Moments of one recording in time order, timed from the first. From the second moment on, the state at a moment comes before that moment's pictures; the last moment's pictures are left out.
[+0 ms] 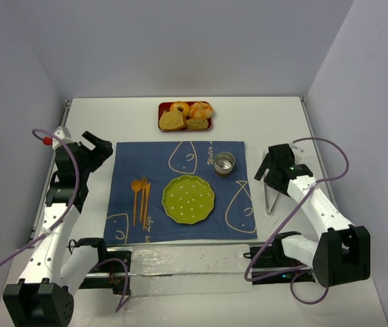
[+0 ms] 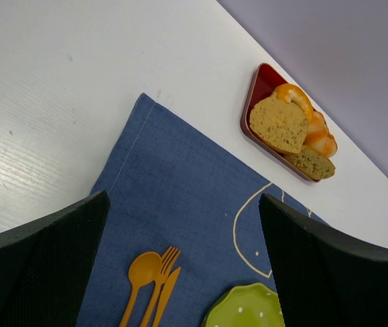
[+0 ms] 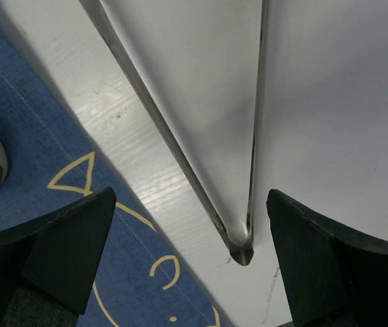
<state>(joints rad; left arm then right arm) -0.03 0.84 0.70 -0.23 -0.10 -0.69 0.13 1.11 0.72 -0.66 0.30 0.63</state>
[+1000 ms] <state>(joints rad) -0.03 0.81 0.70 -0.26 -0.20 -0.70 0.01 1.54 0.81 -0.53 0.21 0.60</state>
